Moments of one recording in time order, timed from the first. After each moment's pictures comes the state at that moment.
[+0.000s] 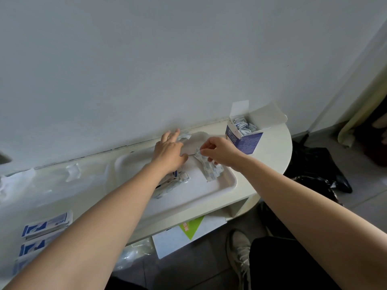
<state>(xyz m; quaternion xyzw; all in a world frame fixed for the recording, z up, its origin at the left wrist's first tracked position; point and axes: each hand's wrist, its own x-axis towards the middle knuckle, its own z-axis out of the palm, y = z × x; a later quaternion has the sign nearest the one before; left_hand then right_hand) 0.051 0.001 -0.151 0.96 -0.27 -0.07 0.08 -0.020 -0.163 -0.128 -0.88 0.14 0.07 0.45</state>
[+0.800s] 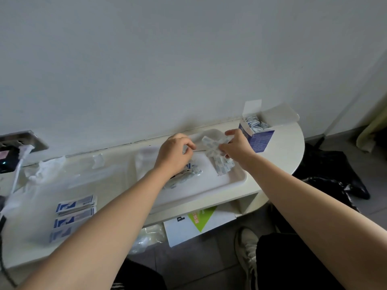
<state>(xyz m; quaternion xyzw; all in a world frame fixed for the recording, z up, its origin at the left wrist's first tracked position) 0.010 0.036 -0.130 0.92 -0.24 0.03 0.32 -0.030 -0.153 -0.125 -0.80 0.26 -0.02 0.53</state>
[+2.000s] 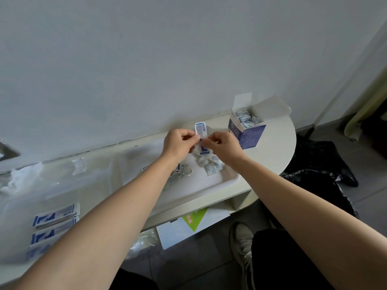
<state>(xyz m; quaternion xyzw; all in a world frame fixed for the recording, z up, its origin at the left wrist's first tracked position) 0.024 -0.014 -0.132 0.80 -0.09 -0.13 0.58 -0.033 -0.155 -0.135 -0.85 0.15 -0.04 0.50</state>
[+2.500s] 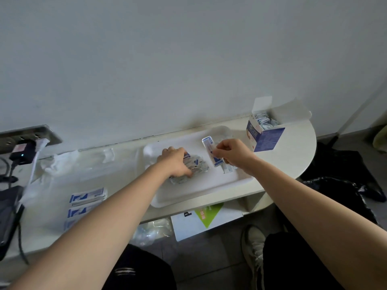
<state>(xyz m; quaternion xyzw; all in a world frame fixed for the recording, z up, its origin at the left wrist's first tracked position) 0.004 0.057 -0.128 0.96 -0.13 -0.22 0.10 -0.041 -0.139 -0.134 -0.86 0.11 0.06 0.50</state>
